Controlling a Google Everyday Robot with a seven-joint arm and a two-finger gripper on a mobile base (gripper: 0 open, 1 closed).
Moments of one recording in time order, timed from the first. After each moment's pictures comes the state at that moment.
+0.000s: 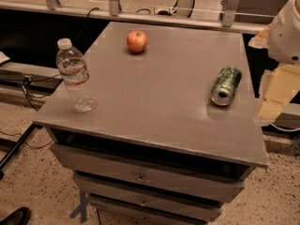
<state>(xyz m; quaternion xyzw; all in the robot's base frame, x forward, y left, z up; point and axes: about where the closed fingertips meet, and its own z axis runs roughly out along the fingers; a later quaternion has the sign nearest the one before) 0.438 -0.217 0.976 -0.60 0.78 -0.03 0.16</state>
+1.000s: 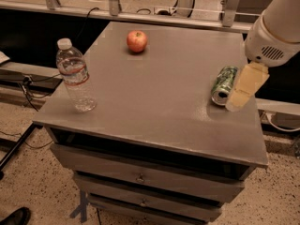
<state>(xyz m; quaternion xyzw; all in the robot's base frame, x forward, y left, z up) 0.500 -0.222 0.941 -0.53 0.83 -0.05 0.17</state>
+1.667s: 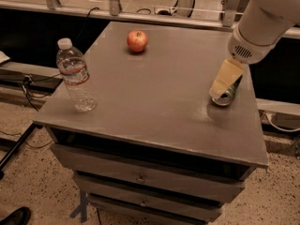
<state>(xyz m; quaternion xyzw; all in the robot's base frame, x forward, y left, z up) 0.557 -0.236 0.918 -0.40 0.89 -0.11 0.18</state>
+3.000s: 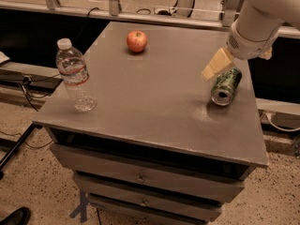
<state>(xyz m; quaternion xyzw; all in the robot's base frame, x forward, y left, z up) 0.583 -0.255 0.902 -0.14 0.97 -0.08 0.17</state>
